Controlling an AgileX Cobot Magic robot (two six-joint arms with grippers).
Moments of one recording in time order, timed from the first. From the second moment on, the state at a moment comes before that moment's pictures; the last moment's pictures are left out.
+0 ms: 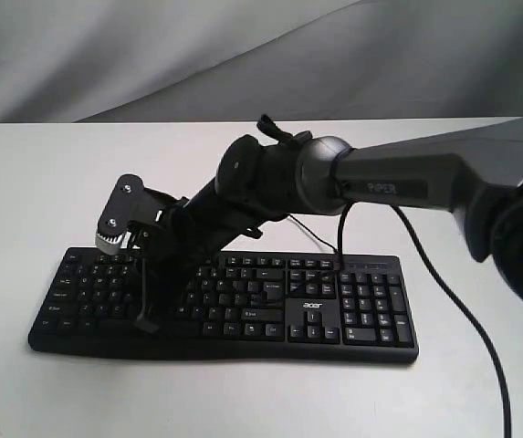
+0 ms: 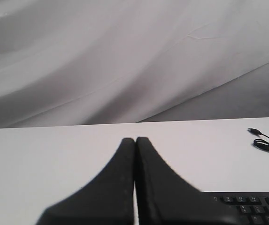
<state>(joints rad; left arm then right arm) 0.15 0.00 0.00 0.12 0.11 -0.07 0.75 2.25 -1.59 0.85 0.61 -1.35</state>
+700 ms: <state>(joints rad) 0.15 0.00 0.00 0.12 0.11 -0.07 0.75 2.24 -1.54 0.85 0.62 -1.36</state>
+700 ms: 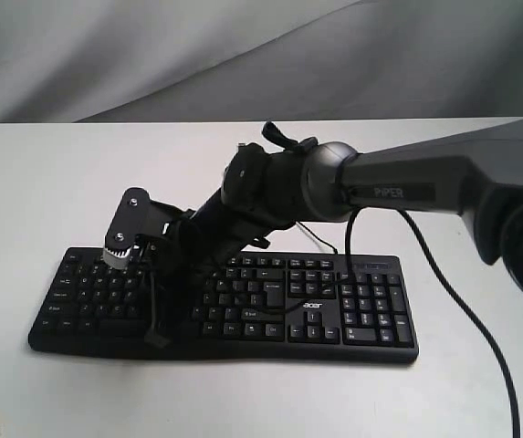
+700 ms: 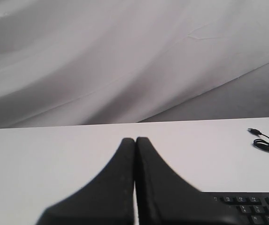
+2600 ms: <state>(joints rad) 0.15 0.00 0.00 0.12 0.11 -0.07 0.62 2.16 -1.41 0.87 0.59 -1.42</state>
